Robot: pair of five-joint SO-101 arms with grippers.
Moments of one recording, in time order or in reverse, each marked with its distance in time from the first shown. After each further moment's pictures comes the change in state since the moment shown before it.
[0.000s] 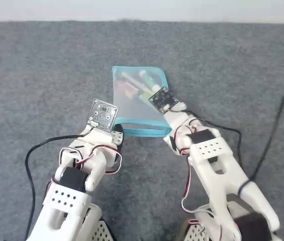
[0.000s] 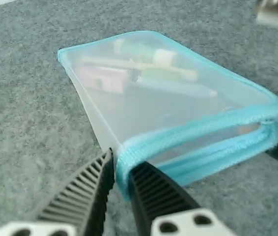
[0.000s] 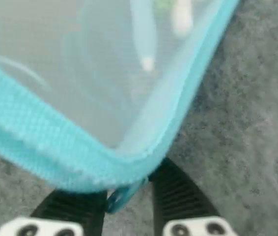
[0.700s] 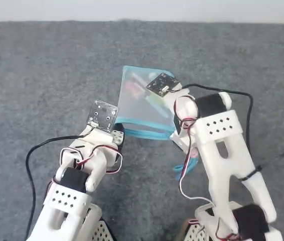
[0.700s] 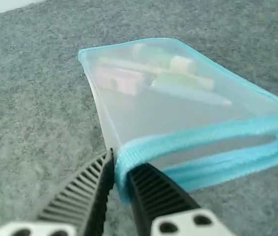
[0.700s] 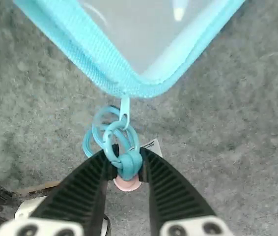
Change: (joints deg) left arm 0.3 -0.1 0.8 -2.3 0.0; right arm 0.2 5.5 -36.2 53.0 4.4
